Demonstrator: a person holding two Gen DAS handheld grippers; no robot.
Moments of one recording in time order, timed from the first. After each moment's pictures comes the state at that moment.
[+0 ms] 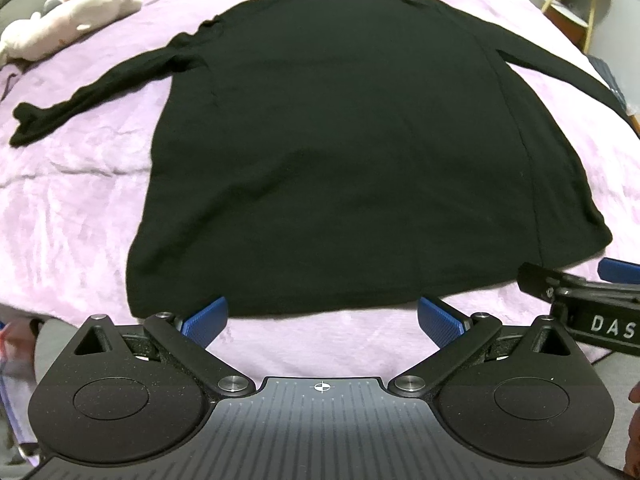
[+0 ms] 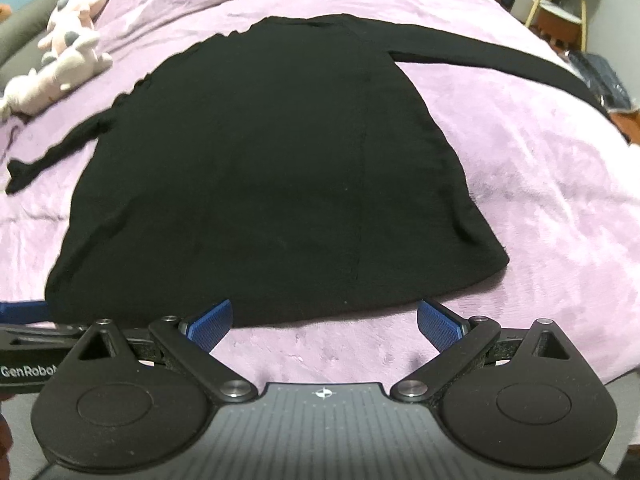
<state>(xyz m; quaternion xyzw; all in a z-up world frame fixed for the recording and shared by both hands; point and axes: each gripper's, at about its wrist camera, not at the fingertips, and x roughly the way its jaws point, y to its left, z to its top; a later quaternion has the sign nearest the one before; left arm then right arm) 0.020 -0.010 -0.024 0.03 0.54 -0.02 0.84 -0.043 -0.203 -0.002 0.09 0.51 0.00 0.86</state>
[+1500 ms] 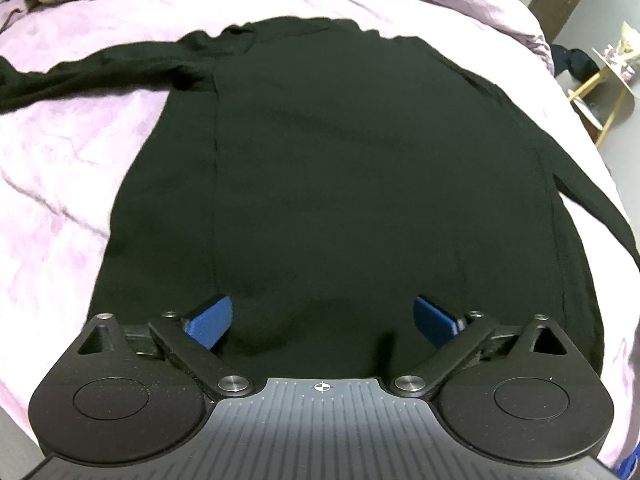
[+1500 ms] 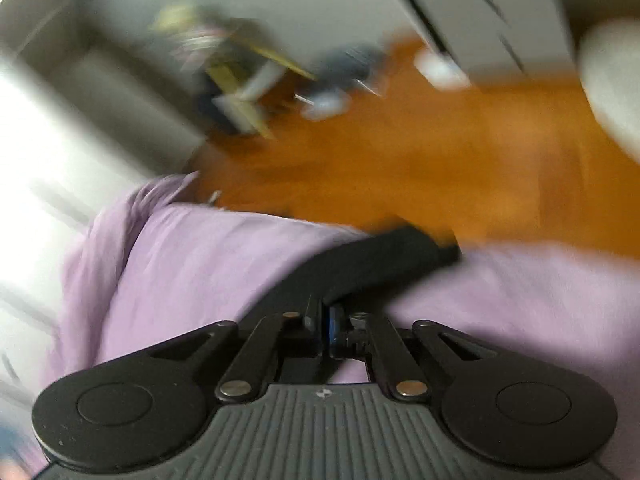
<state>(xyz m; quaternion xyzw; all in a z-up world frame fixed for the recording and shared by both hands) 0.133 0.041 -0.054 -0.12 0.50 -0.01 0.86 0.110 -0.552 -0.047 0.41 0.21 -0.31 0.83</state>
